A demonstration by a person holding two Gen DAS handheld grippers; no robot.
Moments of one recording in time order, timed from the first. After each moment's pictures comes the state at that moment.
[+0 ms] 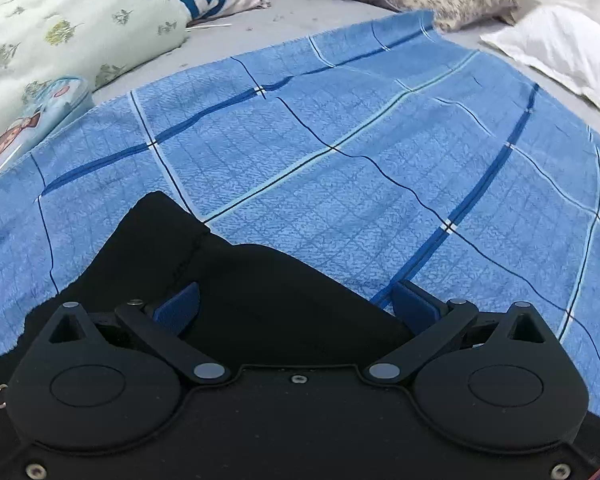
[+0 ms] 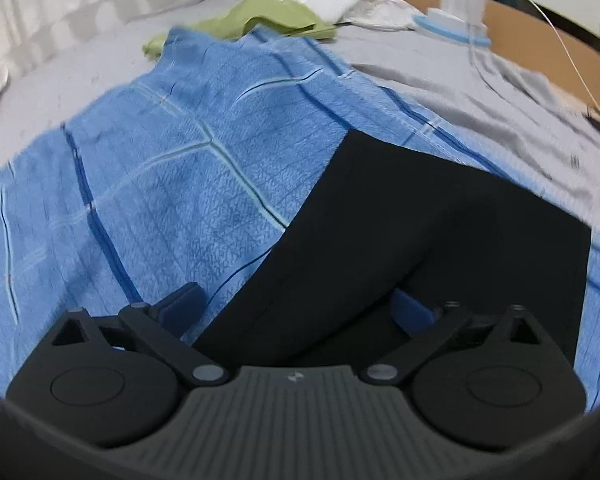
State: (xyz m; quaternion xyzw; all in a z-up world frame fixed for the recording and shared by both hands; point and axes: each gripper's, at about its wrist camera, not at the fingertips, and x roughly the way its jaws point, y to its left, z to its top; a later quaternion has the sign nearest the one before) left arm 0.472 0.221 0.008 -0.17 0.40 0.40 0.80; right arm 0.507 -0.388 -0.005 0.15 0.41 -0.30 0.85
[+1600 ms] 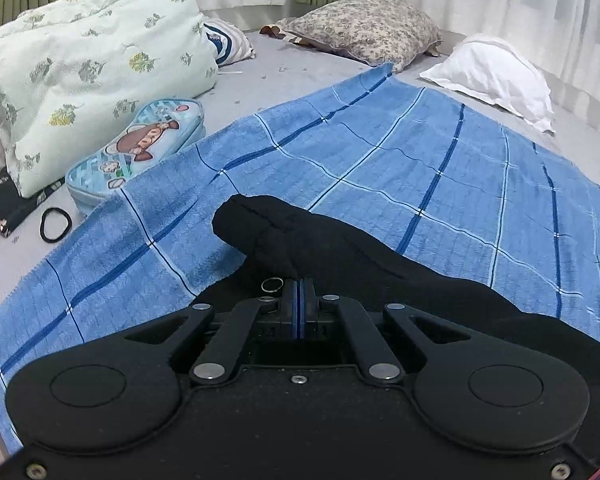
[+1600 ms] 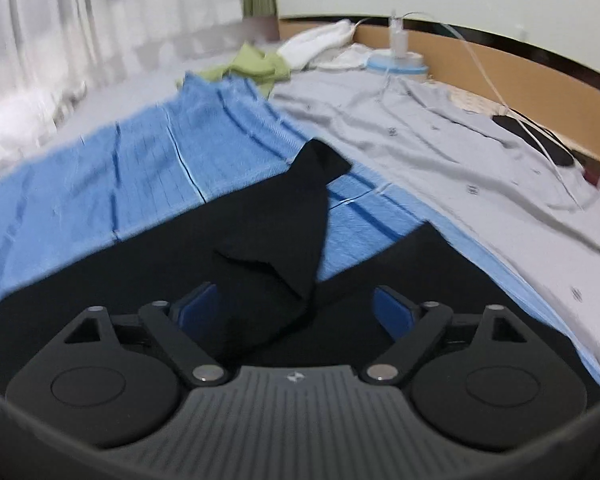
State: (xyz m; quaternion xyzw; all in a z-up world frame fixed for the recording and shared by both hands) left arm 0.210 0.211 0.094 -0.13 0.35 0.30 0.88; right arm 0.233 -0.456 0.033 0.11 0.35 -0.20 0.91
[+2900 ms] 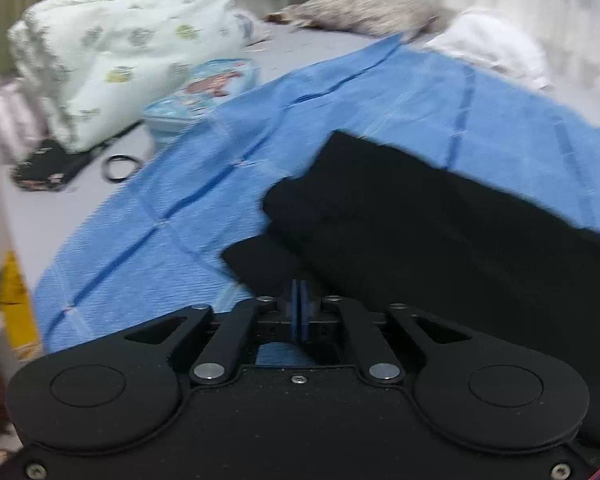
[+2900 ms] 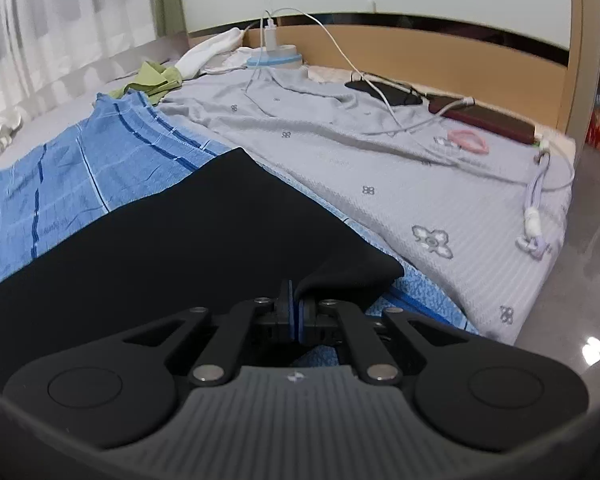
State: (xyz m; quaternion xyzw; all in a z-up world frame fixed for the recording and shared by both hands) left arm 0.080 0.223 0.058 -0.11 0.37 0.27 0.88; right arm 0.065 -0.506 0.028 0.15 0.32 -0.30 0.89
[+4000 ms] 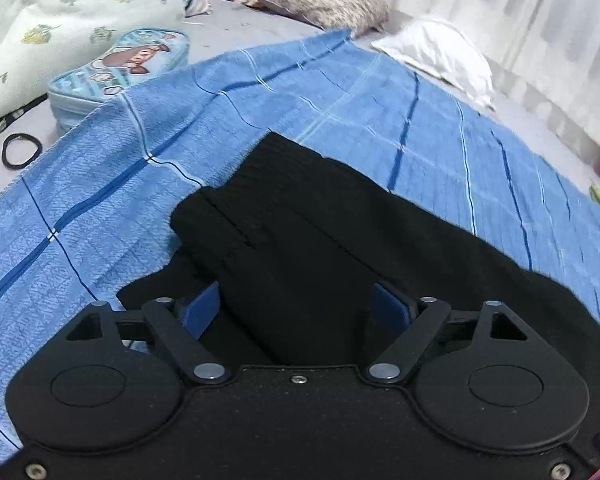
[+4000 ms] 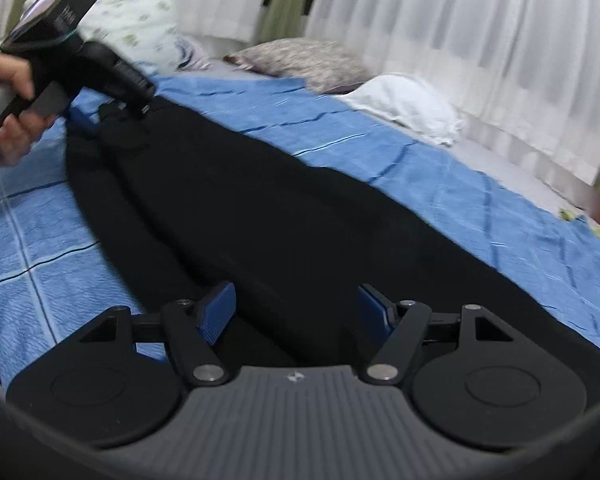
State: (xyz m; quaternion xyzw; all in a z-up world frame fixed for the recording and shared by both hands) left arm 0.125 0.261 0.042 -0.20 0.36 0.17 0.89; right arm 0.068 -0.053 0.027 -0.19 0.25 0.25 0.92
